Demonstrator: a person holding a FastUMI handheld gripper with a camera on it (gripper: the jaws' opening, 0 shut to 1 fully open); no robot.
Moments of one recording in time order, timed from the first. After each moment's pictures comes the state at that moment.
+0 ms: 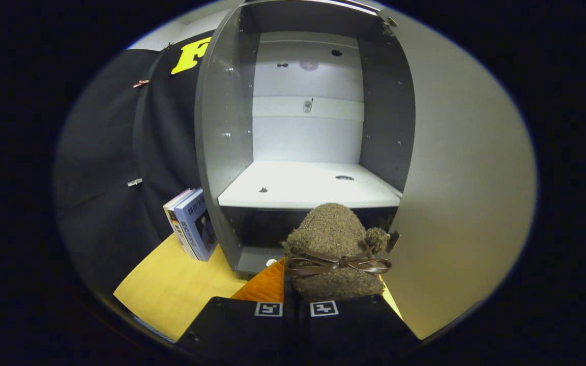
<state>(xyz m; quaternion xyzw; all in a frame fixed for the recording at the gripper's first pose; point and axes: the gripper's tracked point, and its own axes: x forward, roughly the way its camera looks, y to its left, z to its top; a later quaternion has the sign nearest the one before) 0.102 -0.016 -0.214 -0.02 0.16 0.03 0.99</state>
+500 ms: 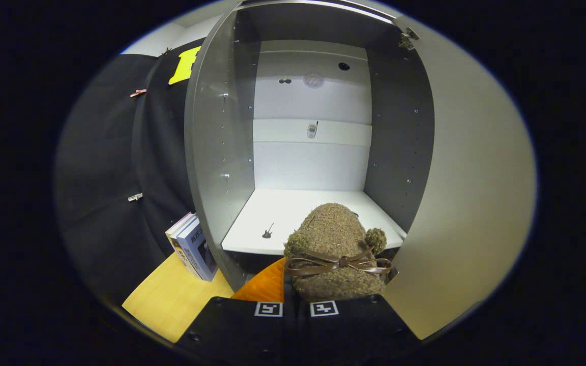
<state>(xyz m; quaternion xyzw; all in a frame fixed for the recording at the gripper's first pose) 0.151 -0.006 -0.151 -0.02 0.15 0.03 0.99</state>
